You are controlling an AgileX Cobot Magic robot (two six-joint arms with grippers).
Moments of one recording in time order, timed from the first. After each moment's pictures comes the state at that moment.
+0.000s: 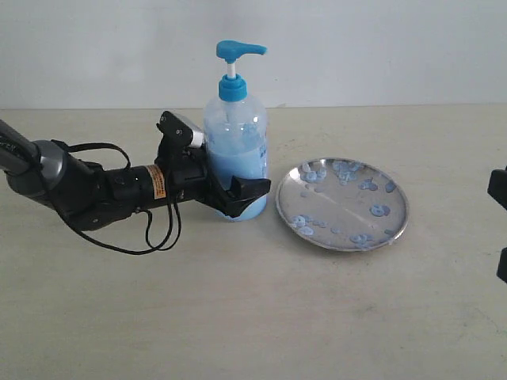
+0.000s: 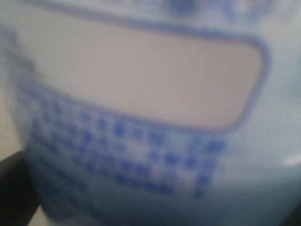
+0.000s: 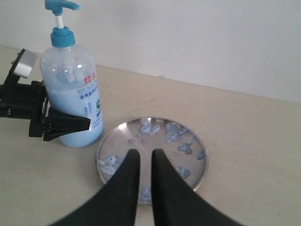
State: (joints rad) left arm -0.35 2.30 -1.14 0.80 -0.92 -0.44; right arm 0.30 0.56 -0.26 -1.31 0.07 1.32
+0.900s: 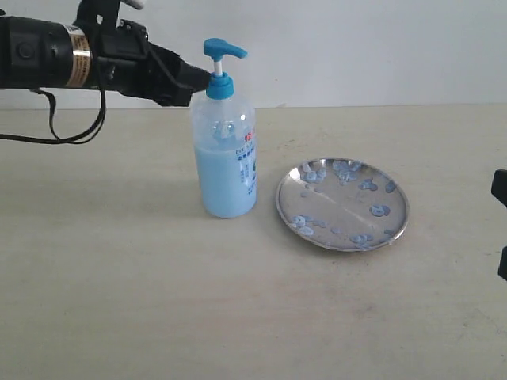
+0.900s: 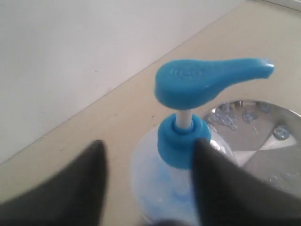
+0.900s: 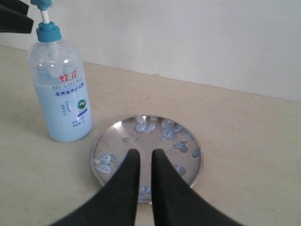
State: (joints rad) left arm -0.32 1.71 -1.14 1.53 -0.38 -1.25; right arm 0.30 0.56 -0.26 -1.31 0.09 1.32
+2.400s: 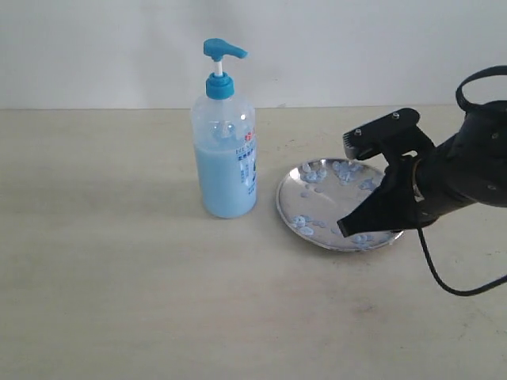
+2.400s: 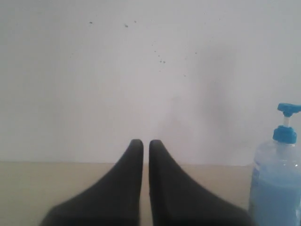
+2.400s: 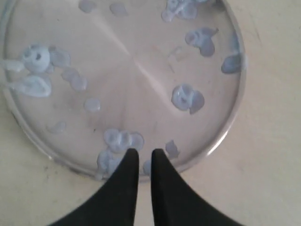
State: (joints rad) left arm -0.01 0.00 -0.07 1.61 -0.02 -1.65; right arm 0.30 1.67 -0.82 -0.65 0.30 0.58
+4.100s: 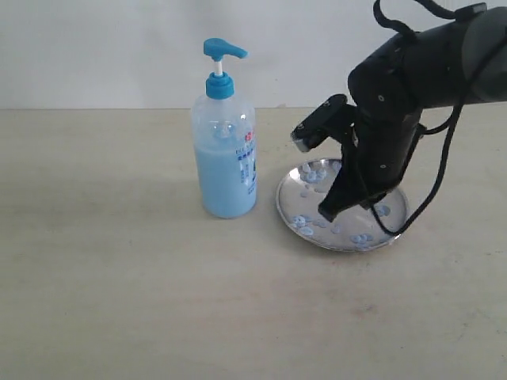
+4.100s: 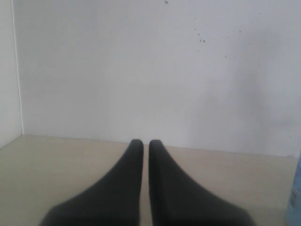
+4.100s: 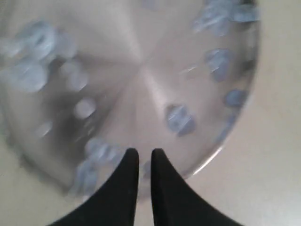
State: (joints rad) left arm -0.01 0.00 -0.01 1.62 0.11 -1.65; right arm 0.34 1.89 -1.25 -0.38 0.76 0.02
